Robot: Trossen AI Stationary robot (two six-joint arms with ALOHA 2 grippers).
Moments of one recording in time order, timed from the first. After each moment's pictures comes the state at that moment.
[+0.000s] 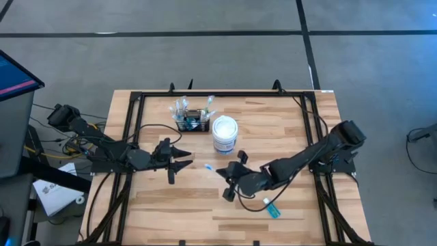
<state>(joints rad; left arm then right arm) -0.46 1.00 0.40 0.40 -0.66 -0.42 0.45 1.72 1.22 -0.08 0.68 0.46</state>
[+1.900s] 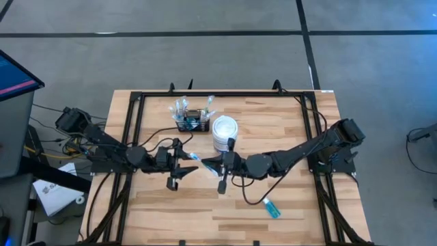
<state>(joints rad) -0.44 1.26 0.40 1.16 -0.44 0.00 0.36 1.71 1.22 0.45 0.55 0.07</state>
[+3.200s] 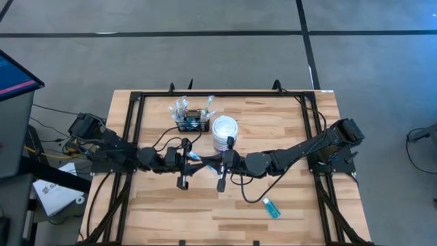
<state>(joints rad) -0.36 1.50 0.46 1.42 -0.36 0.02 0.35 1.72 1.22 0.45 0.54 0.08</state>
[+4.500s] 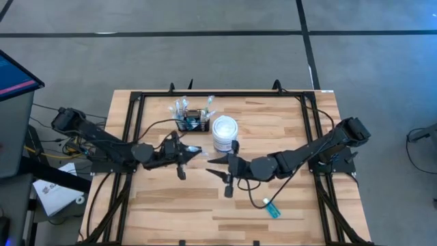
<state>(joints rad) -0.36 1.19 0.46 0.81 -0.63 -0.06 0.41 1.65 1.22 0.30 0.55 0.03</state>
